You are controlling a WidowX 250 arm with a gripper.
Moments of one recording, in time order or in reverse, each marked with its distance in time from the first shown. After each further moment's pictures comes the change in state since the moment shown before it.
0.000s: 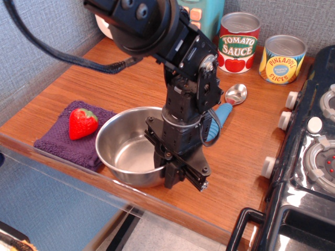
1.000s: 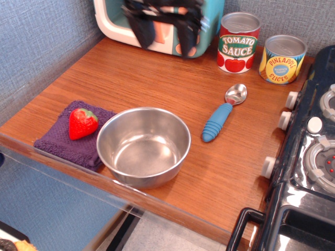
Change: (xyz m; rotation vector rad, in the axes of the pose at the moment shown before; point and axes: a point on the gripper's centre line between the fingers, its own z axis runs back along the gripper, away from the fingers) arm 0.046 0.100 0.125 -0.099 -0.290 0.377
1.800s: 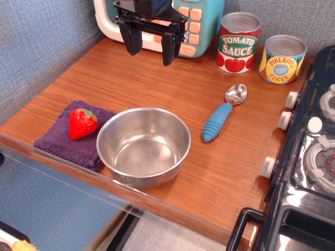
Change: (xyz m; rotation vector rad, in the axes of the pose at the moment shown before) arm 0.020 0.034 -0.048 0.082 0.126 -0.005
